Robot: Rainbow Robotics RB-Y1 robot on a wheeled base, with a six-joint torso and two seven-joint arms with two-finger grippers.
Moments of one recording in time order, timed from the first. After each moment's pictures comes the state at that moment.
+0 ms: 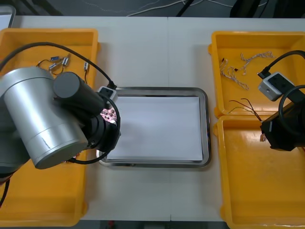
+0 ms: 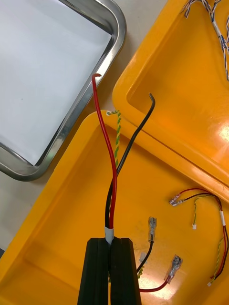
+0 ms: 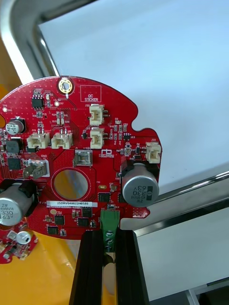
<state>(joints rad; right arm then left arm) -0.24 -0.77 -0.12 -2.49 -0.94 1.92 1.44 -0.50 0.62 -0.53 -2.34 0.52 1.91 -0.92</state>
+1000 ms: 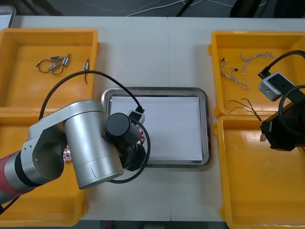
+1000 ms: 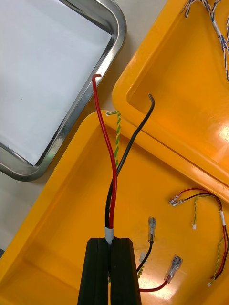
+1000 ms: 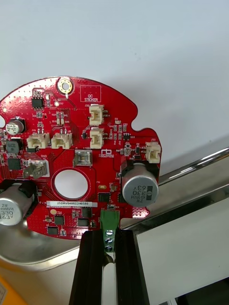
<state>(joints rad) -0.24 -0.77 -0.12 -2.49 -0.94 1.92 1.44 -0.57 0.60 -0.84 -2.21 0.47 1.72 -0.76</state>
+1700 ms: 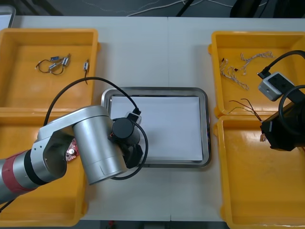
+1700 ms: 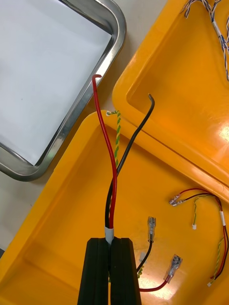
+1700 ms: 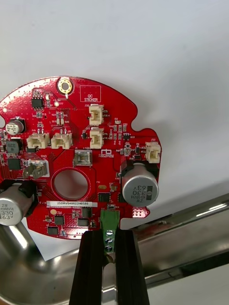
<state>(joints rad) -0.24 -0.77 -0.12 -2.49 -0.94 1.92 1.44 -0.58 0.61 -0.89 -2.09 0.42 1.63 -0.76</state>
